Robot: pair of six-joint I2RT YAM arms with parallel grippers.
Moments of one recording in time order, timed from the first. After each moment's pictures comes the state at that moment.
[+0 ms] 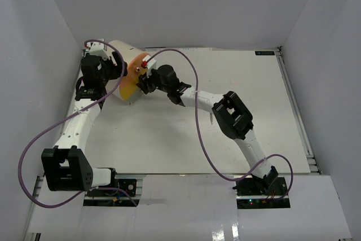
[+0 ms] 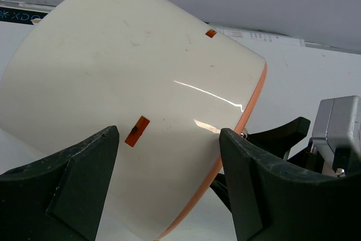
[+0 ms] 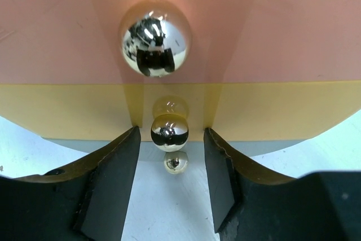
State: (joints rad) left arm -0.02 1.30 1.07 -0.01 0.10 -0.20; right arm 0.86 2.30 1.77 0.35 -0.18 -0.01
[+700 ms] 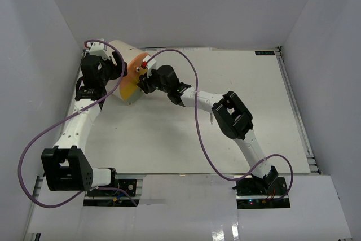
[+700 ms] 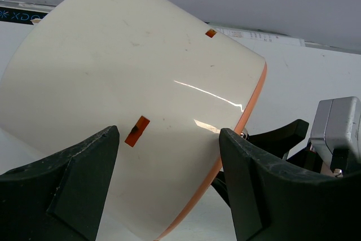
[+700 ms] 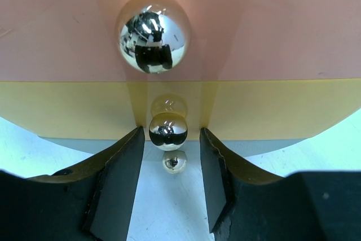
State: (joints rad) left arm -0.02 1.30 1.07 -0.01 0.10 -0.20; right arm 0.86 2.31 1.77 0.36 -0.18 -0.02
